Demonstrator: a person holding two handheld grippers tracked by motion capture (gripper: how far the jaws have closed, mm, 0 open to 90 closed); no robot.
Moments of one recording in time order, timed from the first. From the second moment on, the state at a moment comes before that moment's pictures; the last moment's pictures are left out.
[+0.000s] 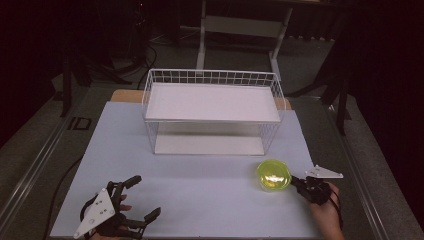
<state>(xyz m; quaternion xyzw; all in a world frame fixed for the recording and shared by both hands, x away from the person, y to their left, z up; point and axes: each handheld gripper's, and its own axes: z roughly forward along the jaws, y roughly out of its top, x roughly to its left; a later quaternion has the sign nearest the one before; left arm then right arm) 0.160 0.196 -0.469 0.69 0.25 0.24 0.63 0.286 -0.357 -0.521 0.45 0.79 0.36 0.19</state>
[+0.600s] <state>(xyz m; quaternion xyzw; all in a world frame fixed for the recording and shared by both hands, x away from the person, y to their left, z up) 0.161 0.196 -0.469 0.69 0.26 0.24 0.63 0.286 -0.336 -0.524 0.43 0.80 0.38 0.16</state>
